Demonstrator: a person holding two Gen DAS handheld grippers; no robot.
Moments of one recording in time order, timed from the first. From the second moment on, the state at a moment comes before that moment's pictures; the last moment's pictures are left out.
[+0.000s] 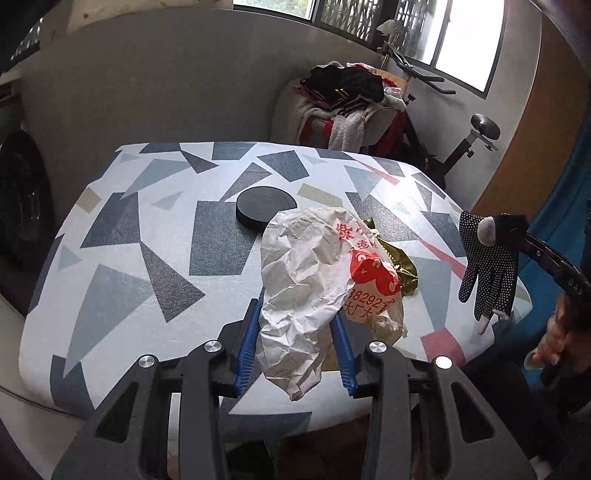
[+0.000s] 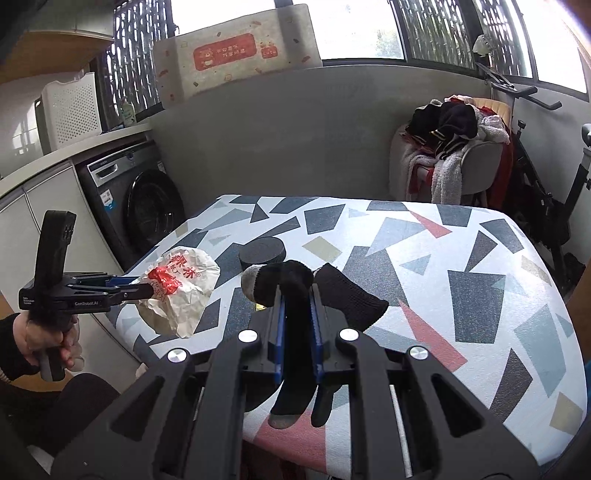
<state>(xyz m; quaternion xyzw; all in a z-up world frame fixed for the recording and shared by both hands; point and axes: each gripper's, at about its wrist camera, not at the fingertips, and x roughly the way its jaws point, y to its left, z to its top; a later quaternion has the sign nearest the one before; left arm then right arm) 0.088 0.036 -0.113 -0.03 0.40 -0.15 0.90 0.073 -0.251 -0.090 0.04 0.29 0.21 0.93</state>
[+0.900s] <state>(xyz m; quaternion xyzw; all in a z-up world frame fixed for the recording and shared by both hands) -0.035 0.004 -0.171 0.05 0.42 -0.24 0.88 0.025 -0.237 -0.113 0.03 0.31 0.24 0.92</state>
